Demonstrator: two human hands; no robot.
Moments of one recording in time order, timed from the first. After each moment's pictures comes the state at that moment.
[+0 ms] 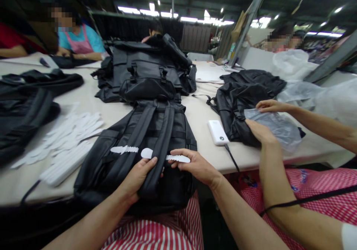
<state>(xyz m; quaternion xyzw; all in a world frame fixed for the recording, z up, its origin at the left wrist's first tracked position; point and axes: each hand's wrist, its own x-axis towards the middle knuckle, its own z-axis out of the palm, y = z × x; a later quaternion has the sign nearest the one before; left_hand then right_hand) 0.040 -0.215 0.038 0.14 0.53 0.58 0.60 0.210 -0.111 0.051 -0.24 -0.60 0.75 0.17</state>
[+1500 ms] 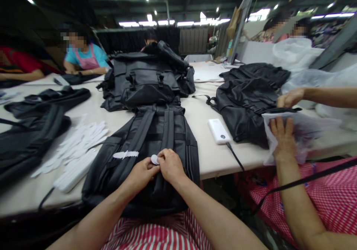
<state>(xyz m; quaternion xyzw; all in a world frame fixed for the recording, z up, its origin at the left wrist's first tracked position) 0.027 -0.205 0.032 0.36 0.71 0.43 0.42 0.133 -0.131 0.023 -0.40 -0.78 0.42 0.23</state>
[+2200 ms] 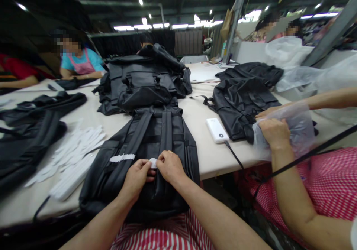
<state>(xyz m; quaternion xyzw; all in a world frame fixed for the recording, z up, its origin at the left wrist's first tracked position) 0.028 -0.205 0.024 0.23 0.73 0.52 0.38 0.130 -0.129 0.022 -0.42 -0.80 0.38 0.22</state>
